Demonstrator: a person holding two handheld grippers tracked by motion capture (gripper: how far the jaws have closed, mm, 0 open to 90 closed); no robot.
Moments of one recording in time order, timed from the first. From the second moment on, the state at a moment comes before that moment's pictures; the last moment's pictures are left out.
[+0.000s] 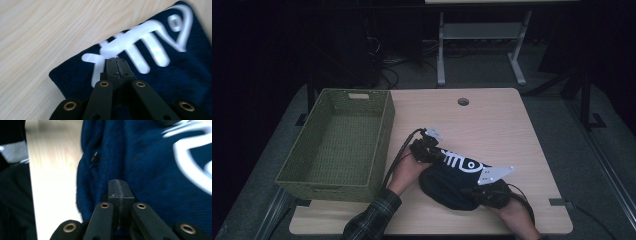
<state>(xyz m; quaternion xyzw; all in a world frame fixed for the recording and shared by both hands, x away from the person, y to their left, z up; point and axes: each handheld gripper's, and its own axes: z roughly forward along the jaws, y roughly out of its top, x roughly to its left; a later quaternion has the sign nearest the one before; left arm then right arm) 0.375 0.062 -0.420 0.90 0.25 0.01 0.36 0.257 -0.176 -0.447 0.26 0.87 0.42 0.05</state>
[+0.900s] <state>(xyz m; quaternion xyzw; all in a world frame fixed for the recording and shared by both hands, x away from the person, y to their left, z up) 0.343 0.077 -0.442 0.92 0.25 0.02 0.30 0.289 -0.206 -0.463 0.35 0.85 0.38 0.11</state>
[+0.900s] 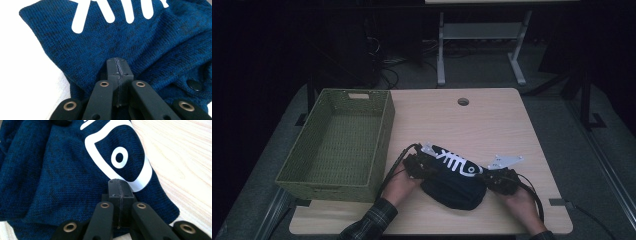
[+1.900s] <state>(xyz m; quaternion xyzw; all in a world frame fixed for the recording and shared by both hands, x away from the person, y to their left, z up) 0.371 0.086 -0.425 0.89 0.31 0.03 0.33 0.275 -0.271 -0.475 0.45 0.80 0.35 0.18</state>
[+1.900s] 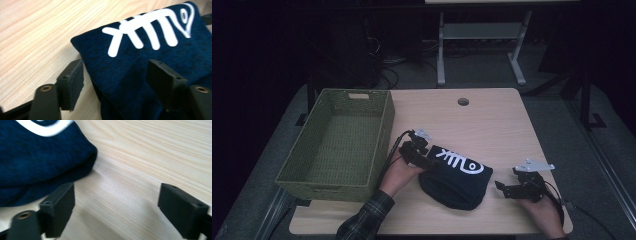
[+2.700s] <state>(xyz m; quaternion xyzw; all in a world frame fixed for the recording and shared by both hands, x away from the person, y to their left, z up) 0.374 0.079 -0.452 0.90 0.31 -0.03 0.30 0.278 -0.270 -0.483 0.46 0.80 0.35 0.18</state>
